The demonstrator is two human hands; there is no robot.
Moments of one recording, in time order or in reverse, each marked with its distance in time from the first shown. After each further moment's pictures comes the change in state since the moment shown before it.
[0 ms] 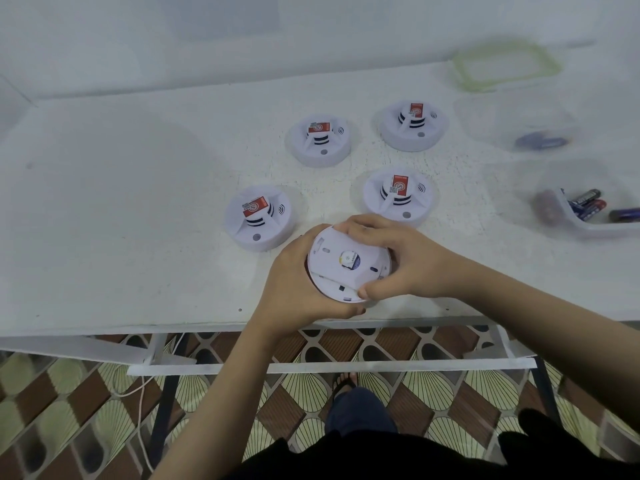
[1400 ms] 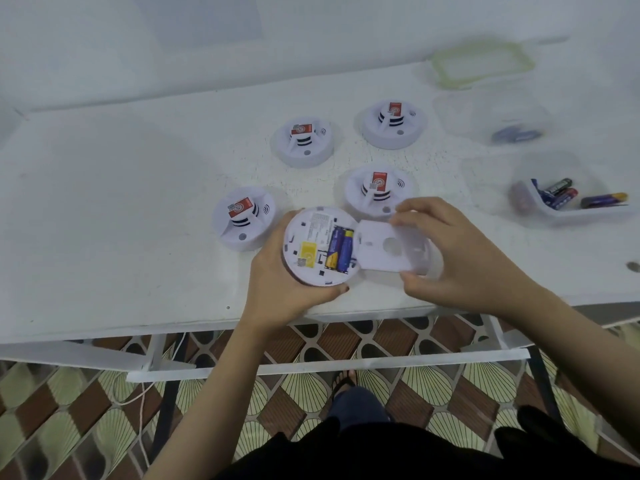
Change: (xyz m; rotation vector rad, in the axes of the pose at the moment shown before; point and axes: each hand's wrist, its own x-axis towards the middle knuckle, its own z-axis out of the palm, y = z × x) left_hand -0.005 -0.002 0.006 0.051 0.134 0.088; right_hand -0.070 0.000 -0.025 -0.561 0.378 -0.091
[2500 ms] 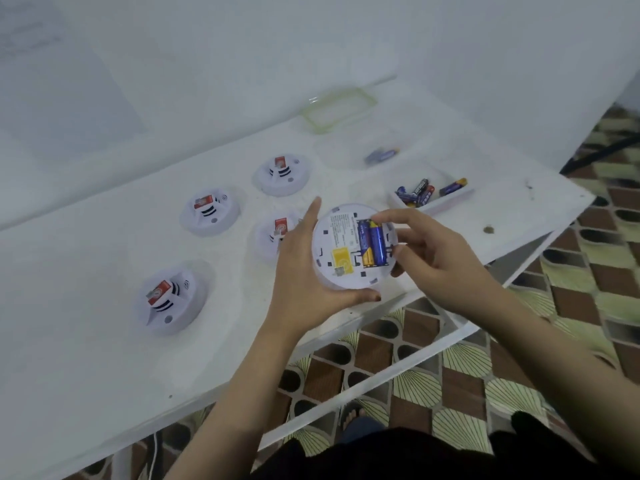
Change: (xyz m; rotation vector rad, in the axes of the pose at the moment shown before) left_hand 0.042 0.062 0.091 0.071 -0.288 0.217; right_hand -0.069 -0.009 -0.042 0.468 0.412 0.379
